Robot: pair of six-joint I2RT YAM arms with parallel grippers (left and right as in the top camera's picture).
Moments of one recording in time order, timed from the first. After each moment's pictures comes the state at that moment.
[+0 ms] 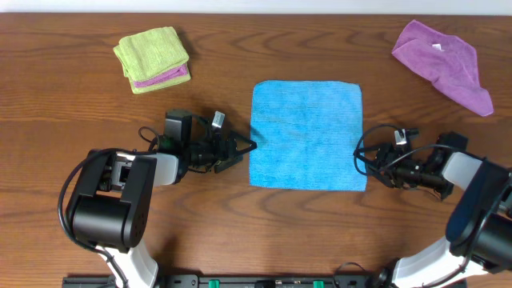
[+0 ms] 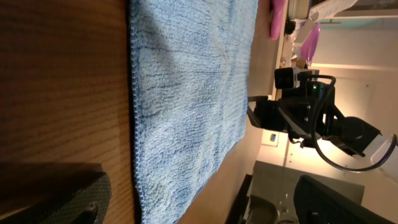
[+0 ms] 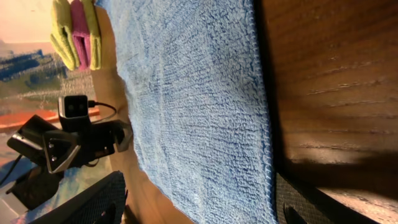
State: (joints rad) left arm -0.19 1.89 0.68 0.36 1.06 -0.74; right arm -0.47 1.85 0.79 -0.52 -0.99 -0.04
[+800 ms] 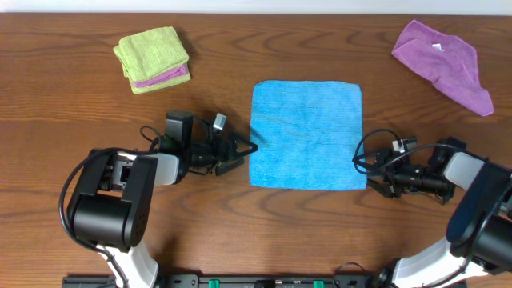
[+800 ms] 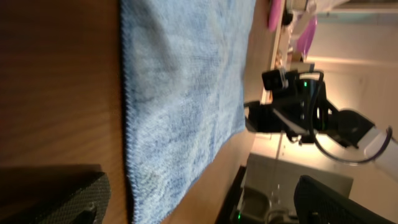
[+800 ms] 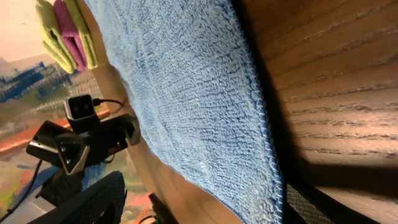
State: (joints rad) left arm -0.20 1.90 0.68 0.34 1.10 -0.74; right arm -0.48 1.84 0.79 -0.68 -0.96 0.02
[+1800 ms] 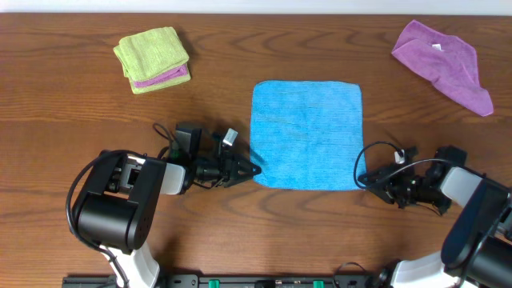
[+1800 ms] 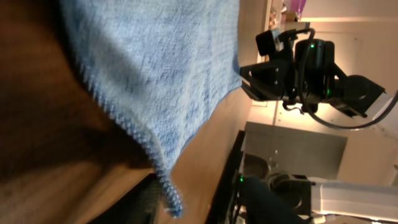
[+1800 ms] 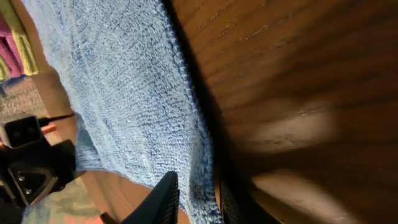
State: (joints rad) left arm -0.25 1.90 0.60 0.40 1.18 -0.68; right arm -0.48 1.71 0.66 -0.56 -0.77 0.04
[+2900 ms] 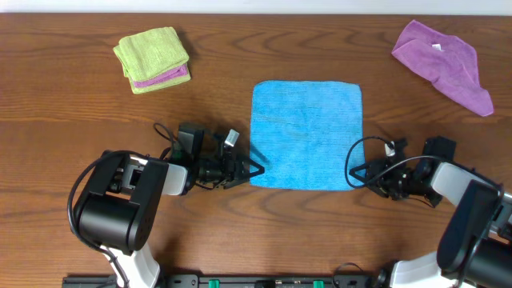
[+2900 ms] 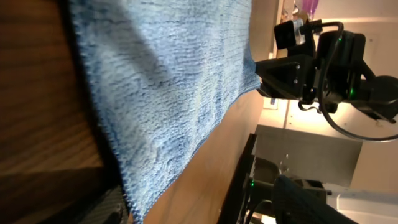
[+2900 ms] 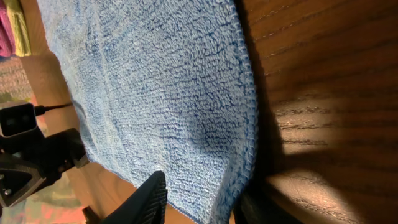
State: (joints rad) left arm -0.27 1.90 0.60 0.37 1.12 -0.64; right arm -0.38 1.70 0.68 -0.50 -0.77 0.05
